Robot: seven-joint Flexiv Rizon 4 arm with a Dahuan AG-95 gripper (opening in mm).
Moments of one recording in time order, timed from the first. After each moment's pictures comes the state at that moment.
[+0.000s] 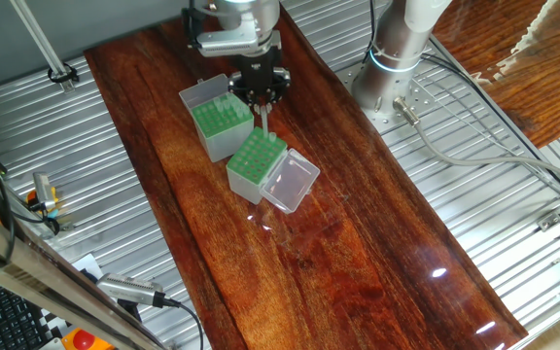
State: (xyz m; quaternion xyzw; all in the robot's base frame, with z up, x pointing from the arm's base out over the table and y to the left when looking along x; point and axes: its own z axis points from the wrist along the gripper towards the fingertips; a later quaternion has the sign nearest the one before) arm 0.396 0.052 0.249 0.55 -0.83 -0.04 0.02
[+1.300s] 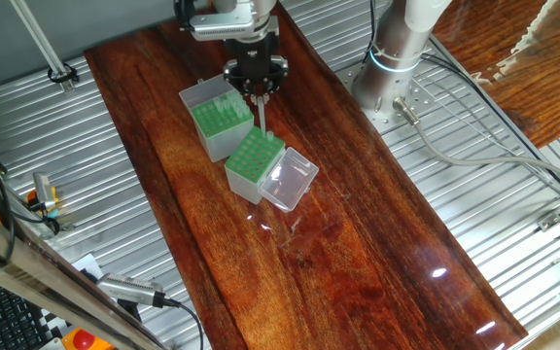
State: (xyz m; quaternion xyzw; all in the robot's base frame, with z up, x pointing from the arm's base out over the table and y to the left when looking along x) arm 0.399 0.050 0.273 0.55 -0.84 -0.03 0.02
